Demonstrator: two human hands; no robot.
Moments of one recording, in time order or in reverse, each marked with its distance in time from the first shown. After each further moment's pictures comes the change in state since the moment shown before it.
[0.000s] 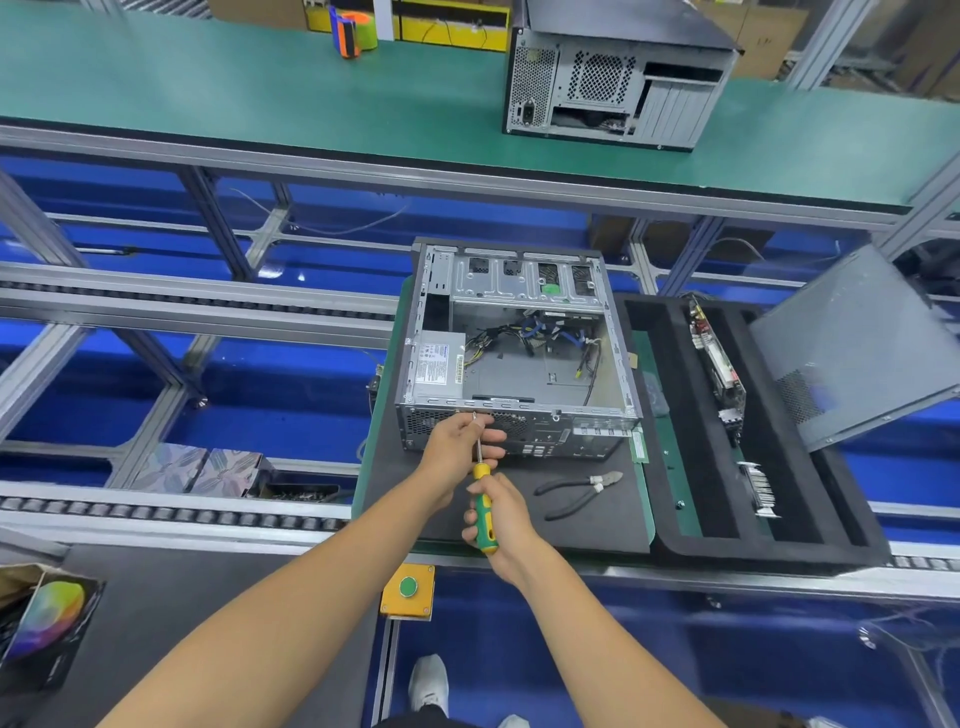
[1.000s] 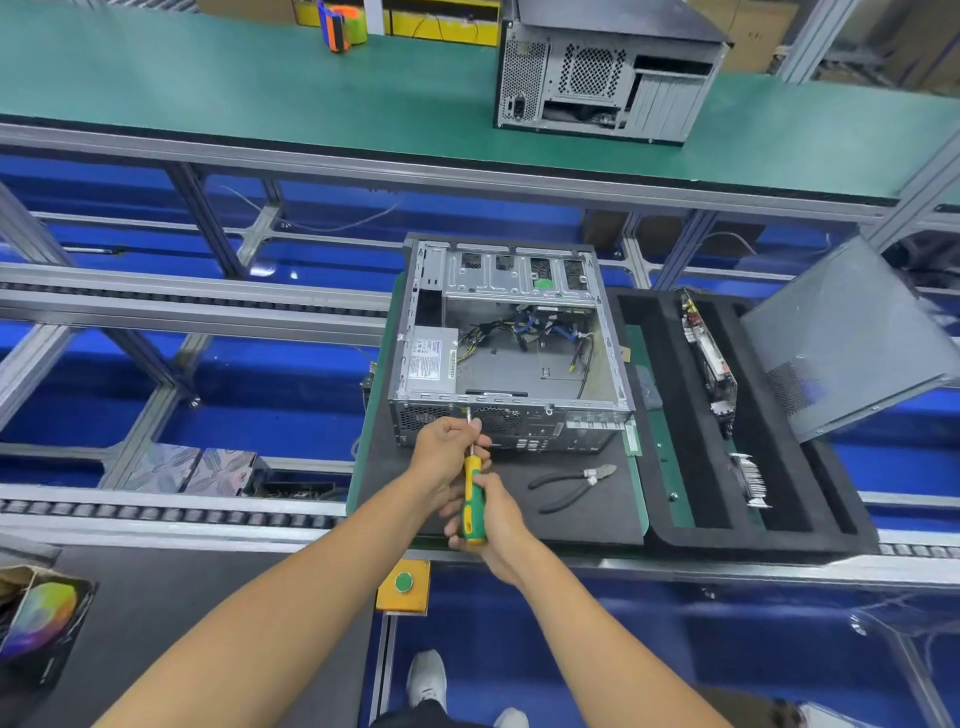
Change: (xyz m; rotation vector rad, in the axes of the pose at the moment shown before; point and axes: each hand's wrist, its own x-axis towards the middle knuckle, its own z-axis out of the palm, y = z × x) left_hand -0.006 -0.004 0.003 -0.082 0.144 -0.105; right_hand -0.006 0.004 0.000 -0.062 -0.050 0.073
